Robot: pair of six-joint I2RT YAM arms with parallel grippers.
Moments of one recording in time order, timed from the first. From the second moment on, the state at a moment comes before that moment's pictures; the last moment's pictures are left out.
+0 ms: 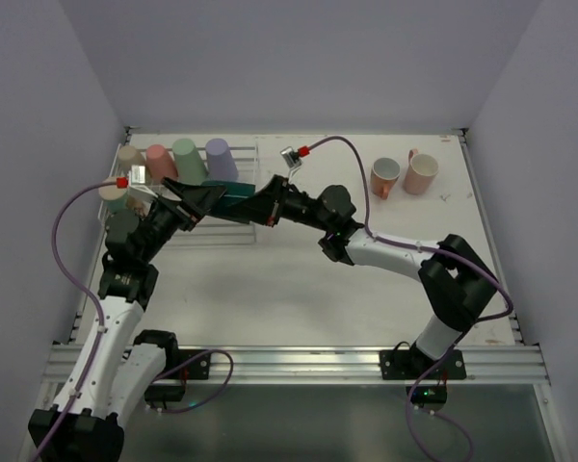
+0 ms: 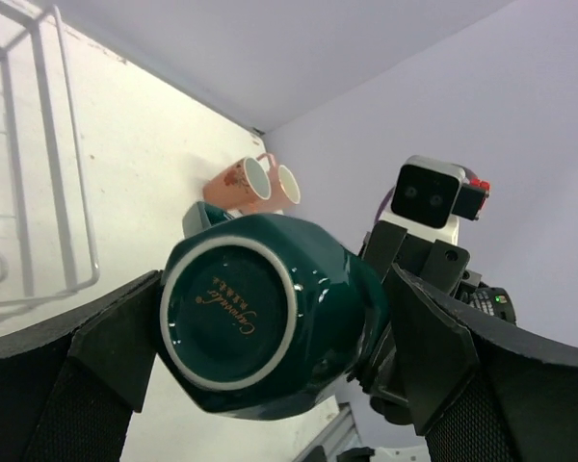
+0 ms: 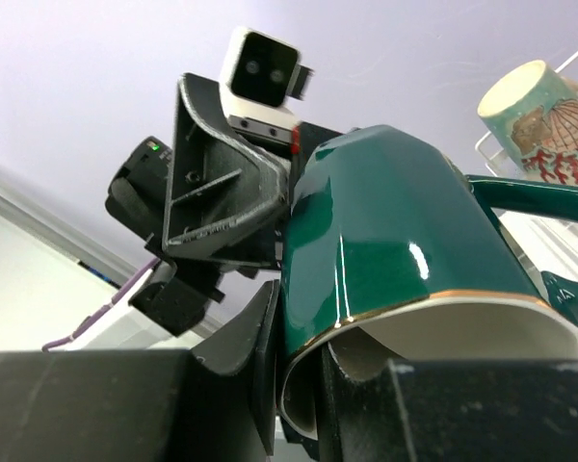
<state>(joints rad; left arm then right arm) -0.10 0.75 0.64 0.14 0.44 -1.08 0.81 1.69 1.05 1.00 -0.53 1.09</state>
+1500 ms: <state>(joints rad) -0.24 0.56 0.72 -0.25 0.09 -0.32 0.39 2.20 2.16 -0.89 0.04 -0.13</state>
